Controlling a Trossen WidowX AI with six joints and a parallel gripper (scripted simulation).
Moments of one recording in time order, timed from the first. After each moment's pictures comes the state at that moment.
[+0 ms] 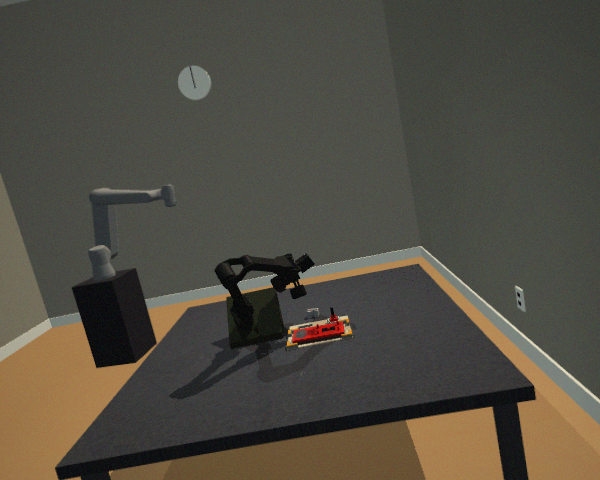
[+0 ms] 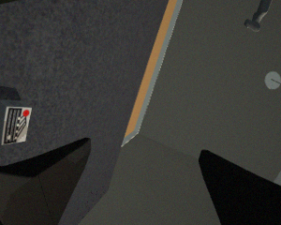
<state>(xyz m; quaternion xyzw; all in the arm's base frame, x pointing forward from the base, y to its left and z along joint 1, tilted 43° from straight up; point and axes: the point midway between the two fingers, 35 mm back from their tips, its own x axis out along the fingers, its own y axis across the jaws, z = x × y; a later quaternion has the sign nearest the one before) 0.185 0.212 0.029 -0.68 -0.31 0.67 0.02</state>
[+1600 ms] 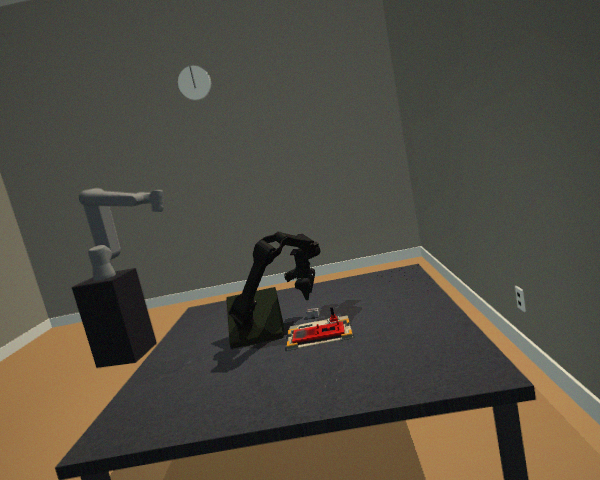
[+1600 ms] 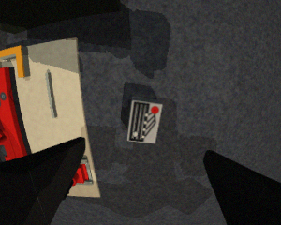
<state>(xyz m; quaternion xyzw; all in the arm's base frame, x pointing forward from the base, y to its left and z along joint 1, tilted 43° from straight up) 0.241 0.196 -0.035 -0.72 0.22 0.60 -0.25</state>
